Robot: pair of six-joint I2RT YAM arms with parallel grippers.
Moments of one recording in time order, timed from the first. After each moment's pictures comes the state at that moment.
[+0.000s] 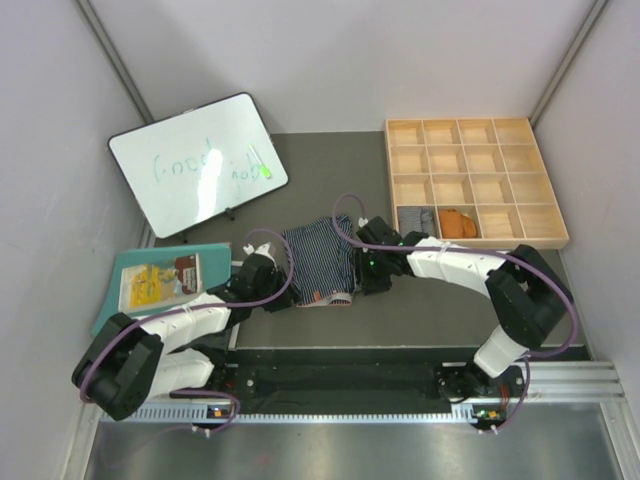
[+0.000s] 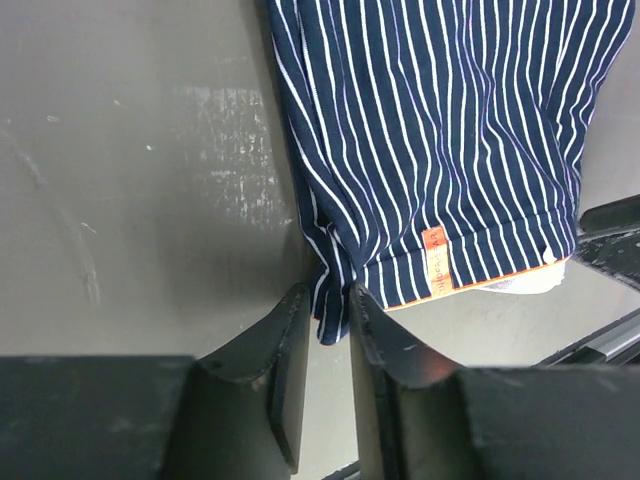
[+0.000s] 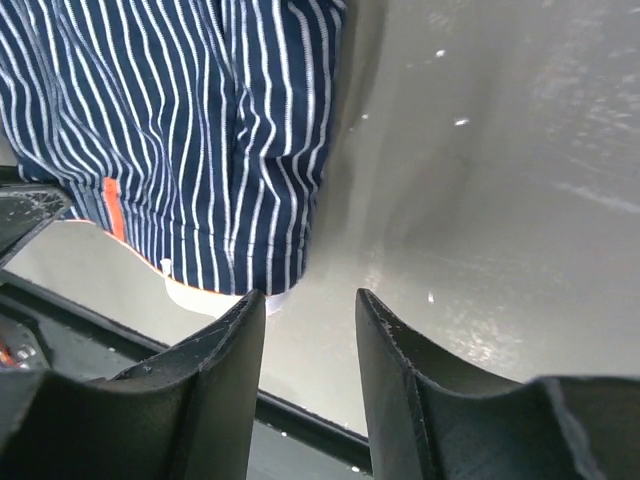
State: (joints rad) left arm -0.58 1.18 0.36 0.00 0.11 -0.84; right arm 0.76 1.61 0.95 -0.44 -0.14 0.69
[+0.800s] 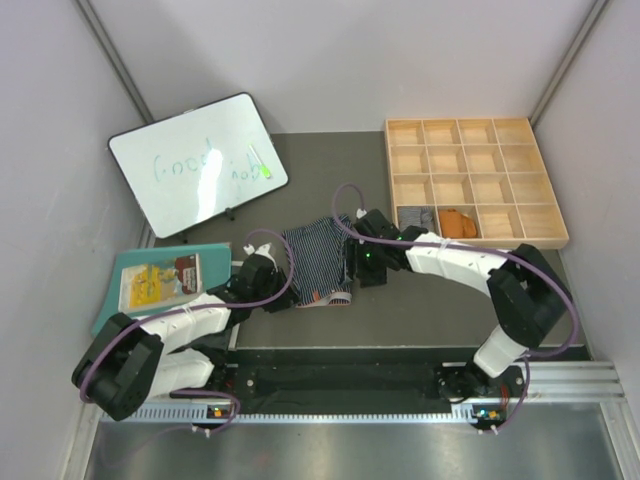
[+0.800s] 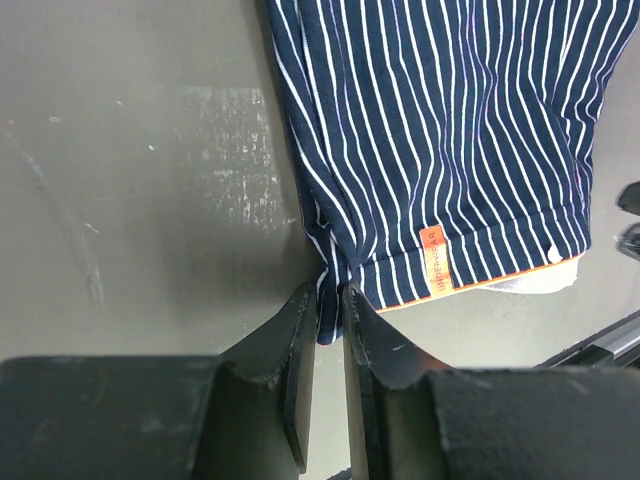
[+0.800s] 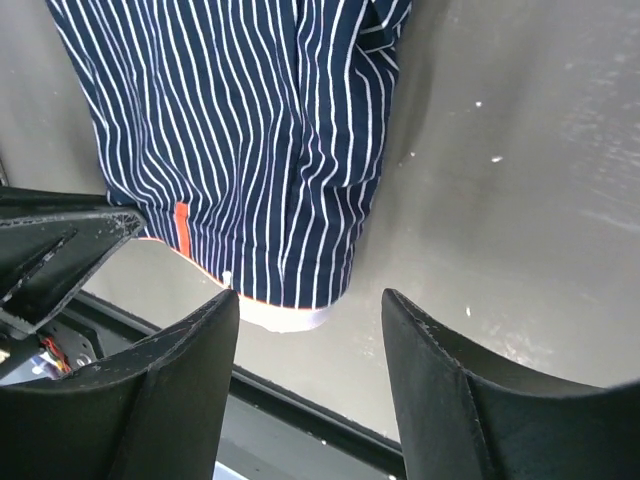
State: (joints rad) left arm -0.58 1.18 0.36 0.00 0.11 -0.83; right arm 0.76 1.61 1.02 -0.45 -0.13 0.73
